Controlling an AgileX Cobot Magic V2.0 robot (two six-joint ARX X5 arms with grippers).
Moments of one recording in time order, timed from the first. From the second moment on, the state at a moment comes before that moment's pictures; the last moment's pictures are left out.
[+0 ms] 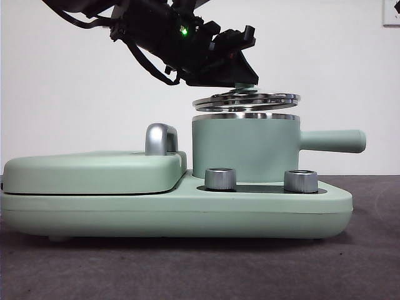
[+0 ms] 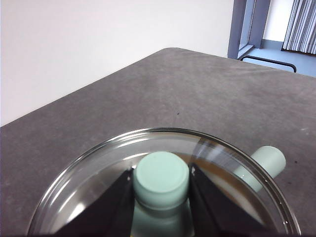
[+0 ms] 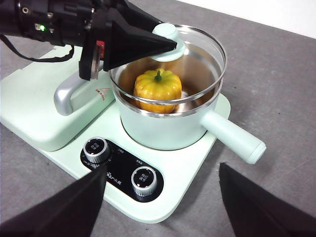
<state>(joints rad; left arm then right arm) -0.69 1.73 1.14 0.41 0.19 0.11 0.53 0.61 0.81 -0.66 -0.05 0.03</state>
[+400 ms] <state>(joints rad) -0.69 1.73 1.14 0.41 0.19 0.11 0.53 0.61 0.81 -0.66 -0.05 0.03</state>
